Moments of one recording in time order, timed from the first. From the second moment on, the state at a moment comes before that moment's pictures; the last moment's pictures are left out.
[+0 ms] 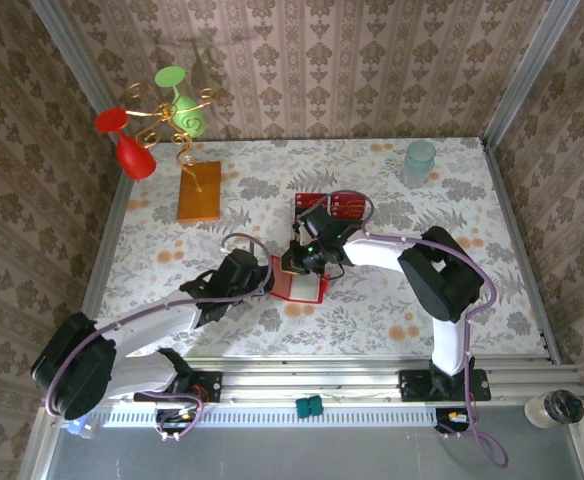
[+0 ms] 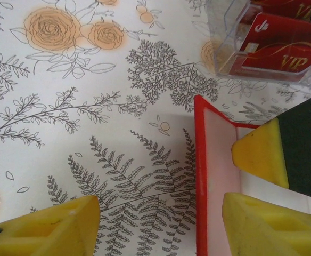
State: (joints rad) left arm -0.80 1.19 0.51 -0.13 -0.22 -0.67; right arm 0.67 1.93 1.16 -0.16 -0.48 0.83
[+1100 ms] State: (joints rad) left arm -0.81 1.37 0.49 -0.09 -0.24 -0.65; right arm 0.57 1.92 1.63 -0.72 -0.21 0.32
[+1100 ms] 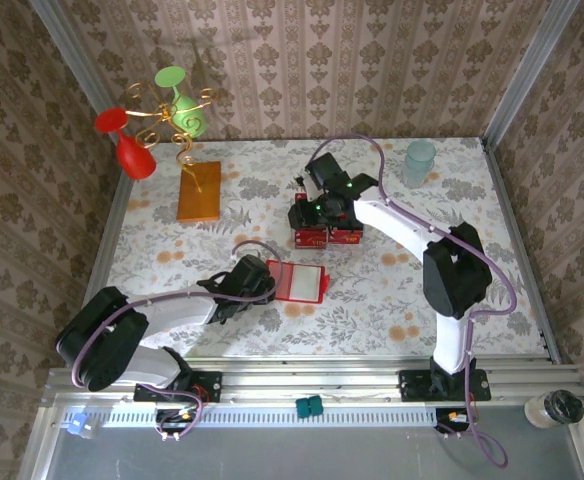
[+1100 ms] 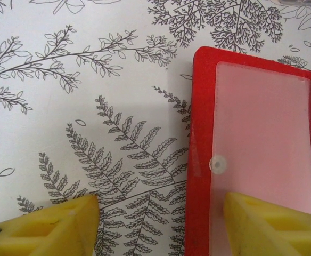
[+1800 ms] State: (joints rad) left arm -0.83 1.37 0.48 -0.08 -0.26 -0.67; right arm 0.71 2.15 1.83 -0.98 0.27 -0.10
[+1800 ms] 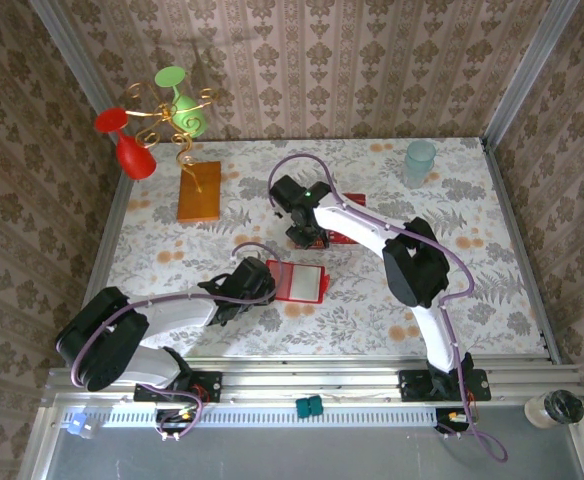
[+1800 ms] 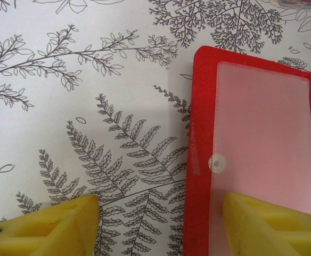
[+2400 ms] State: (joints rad) left arm -0.84 1.37 0.48 -0.06 -0.27 -0.67; right arm 0.71 2.22 1.88 -0.98 0.32 -0.15
